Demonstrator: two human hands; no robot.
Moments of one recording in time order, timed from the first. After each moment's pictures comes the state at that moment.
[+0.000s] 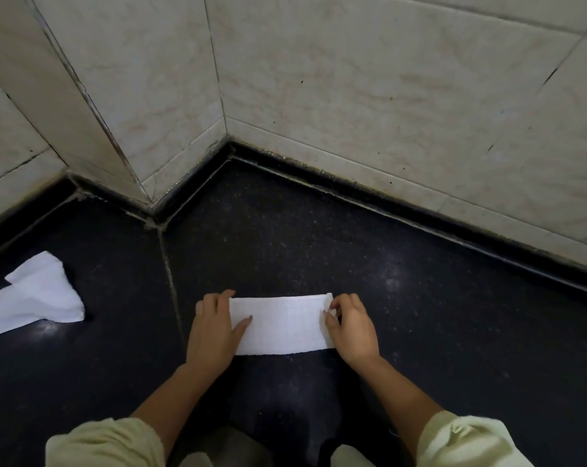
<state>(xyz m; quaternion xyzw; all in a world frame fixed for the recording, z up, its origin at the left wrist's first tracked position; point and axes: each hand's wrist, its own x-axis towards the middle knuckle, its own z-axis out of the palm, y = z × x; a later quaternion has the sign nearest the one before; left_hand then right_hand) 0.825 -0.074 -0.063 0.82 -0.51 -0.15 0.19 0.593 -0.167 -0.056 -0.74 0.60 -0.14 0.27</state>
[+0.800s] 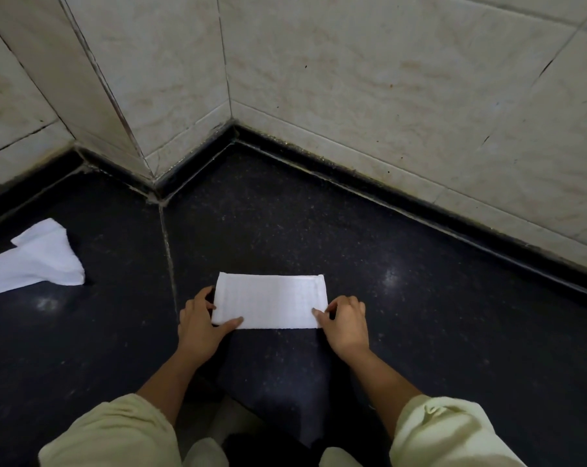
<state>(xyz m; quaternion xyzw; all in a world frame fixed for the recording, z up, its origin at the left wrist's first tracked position) 0.814 -0.038 -0.079 0.84 -0.36 -0.28 0.28 0.575 -0.148 -0.065 -0.71 0.64 -0.08 0.29</state>
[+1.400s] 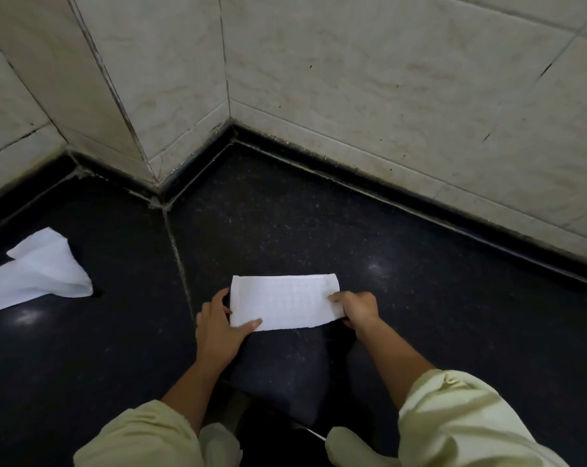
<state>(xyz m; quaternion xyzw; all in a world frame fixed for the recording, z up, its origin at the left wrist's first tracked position) 0.820 -0.036 -0.078 0.82 -0.37 -0.29 0.32 0.604 -0.160 -0.038 -0.37 0.73 -0.19 0.54</state>
